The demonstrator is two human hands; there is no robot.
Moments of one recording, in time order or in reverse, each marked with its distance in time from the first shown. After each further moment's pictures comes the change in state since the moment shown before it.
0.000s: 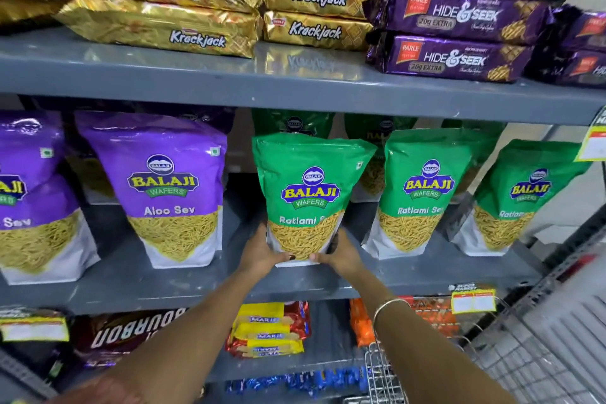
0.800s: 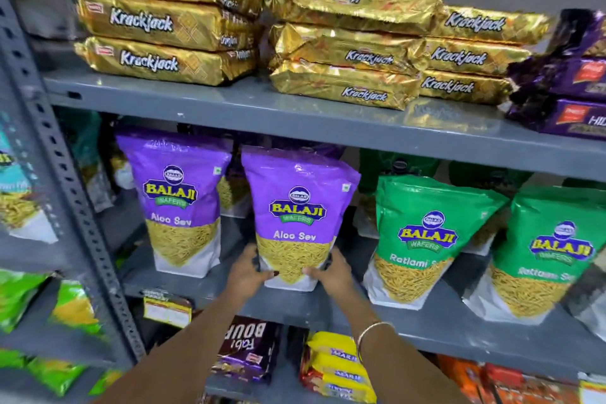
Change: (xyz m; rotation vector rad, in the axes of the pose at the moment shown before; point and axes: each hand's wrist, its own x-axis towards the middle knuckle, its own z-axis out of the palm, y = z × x) left_hand -0.025 -0.095 -0.177 -0.251 0.246 -0.052; right_hand -0.018 -0.097 0.178 0.076 -0.120 -0.105
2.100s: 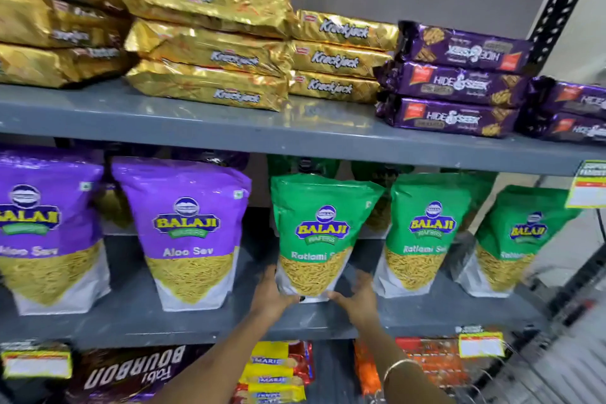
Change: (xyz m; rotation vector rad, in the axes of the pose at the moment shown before) left_hand -0.042 0.045 0.194 0.210 -0.223 0.060; right_hand -0.041 0.084 -0.186 -0.077 0.364 0.115
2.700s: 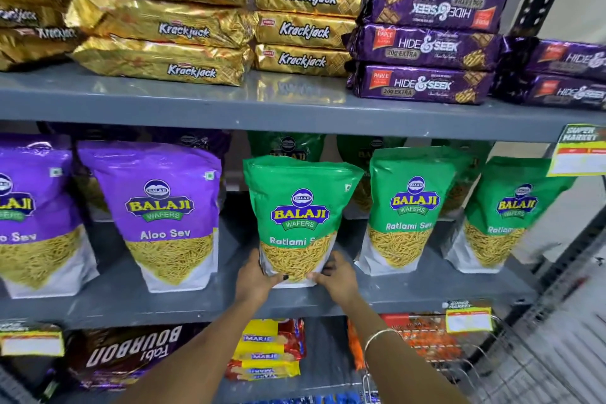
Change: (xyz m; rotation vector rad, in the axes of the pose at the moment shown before) left_hand -0.001 -0.004 0.012 0.017 0.134 -0.085; right_hand 0.004 -0.003 -0.002 -0.024 -0.187 -0.008
